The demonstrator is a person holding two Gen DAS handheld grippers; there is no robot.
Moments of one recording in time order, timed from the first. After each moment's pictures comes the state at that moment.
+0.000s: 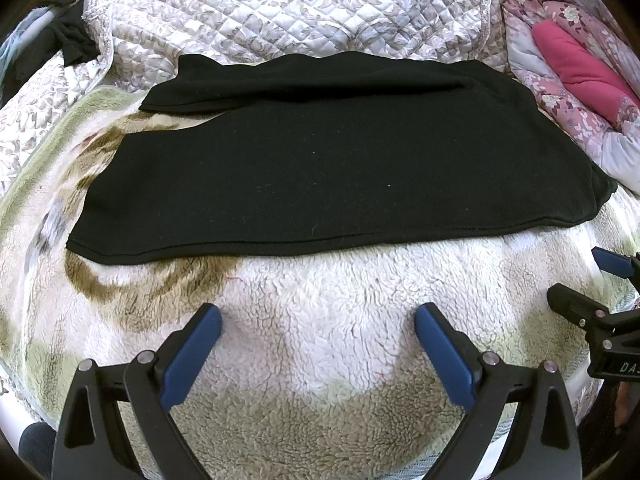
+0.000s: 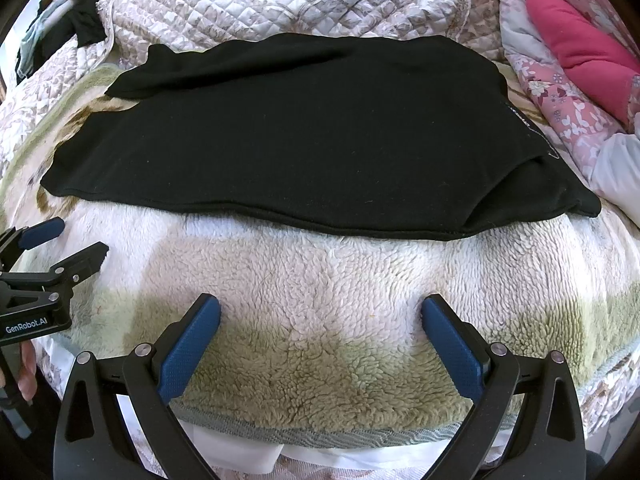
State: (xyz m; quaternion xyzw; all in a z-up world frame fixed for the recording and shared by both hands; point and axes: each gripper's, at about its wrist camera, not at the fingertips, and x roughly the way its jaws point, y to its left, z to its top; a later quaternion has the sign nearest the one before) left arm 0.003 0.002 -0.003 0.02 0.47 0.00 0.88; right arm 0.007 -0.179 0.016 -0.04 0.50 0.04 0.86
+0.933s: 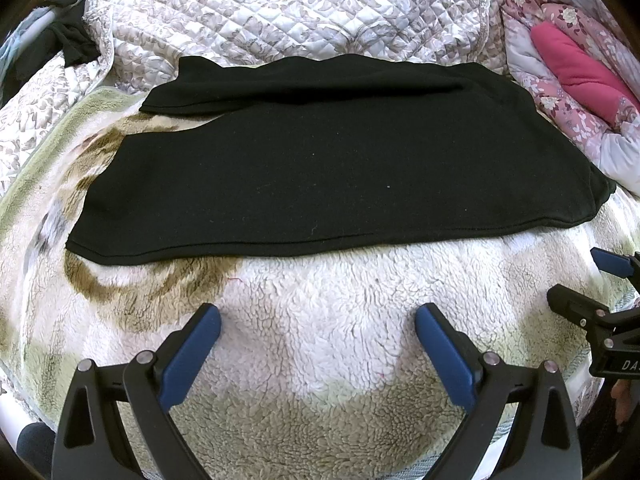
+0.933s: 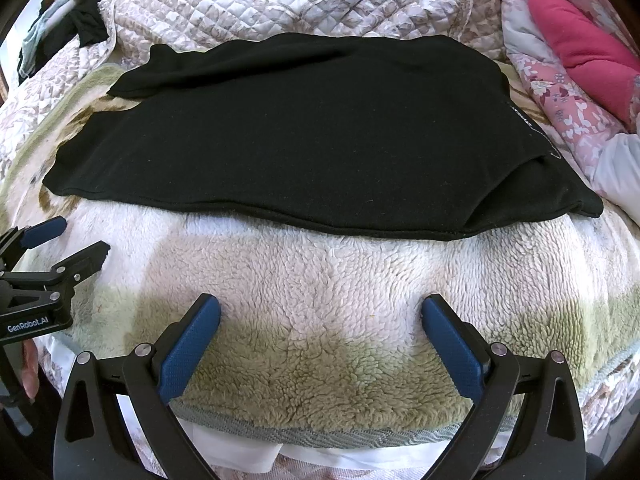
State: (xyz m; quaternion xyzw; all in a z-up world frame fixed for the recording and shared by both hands) left arm 0.003 0.001 -0.002 0.02 0.47 0.00 0.88; right arm 0.007 -0.179 0.017 -0.03 0.50 0.04 0.86
